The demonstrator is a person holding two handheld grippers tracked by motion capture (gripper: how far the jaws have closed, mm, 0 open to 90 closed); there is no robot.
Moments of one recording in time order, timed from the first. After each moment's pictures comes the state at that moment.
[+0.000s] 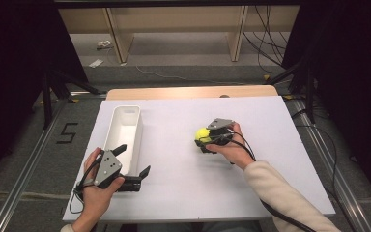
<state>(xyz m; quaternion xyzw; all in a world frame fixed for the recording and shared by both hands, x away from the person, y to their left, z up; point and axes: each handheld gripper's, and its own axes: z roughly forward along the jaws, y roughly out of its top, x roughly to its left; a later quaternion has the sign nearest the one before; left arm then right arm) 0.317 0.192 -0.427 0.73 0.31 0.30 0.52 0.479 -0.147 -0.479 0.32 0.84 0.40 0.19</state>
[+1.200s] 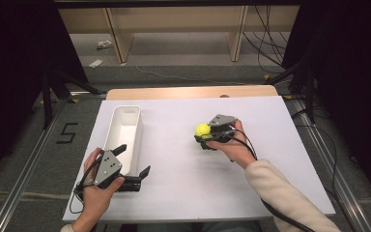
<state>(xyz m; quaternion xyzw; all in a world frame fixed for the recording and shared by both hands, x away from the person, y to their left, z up) 0.317 0.192 -0.427 0.73 0.31 0.30 0.52 0.476 -0.147 -0.460 0.32 0.82 0.43 0.20</state>
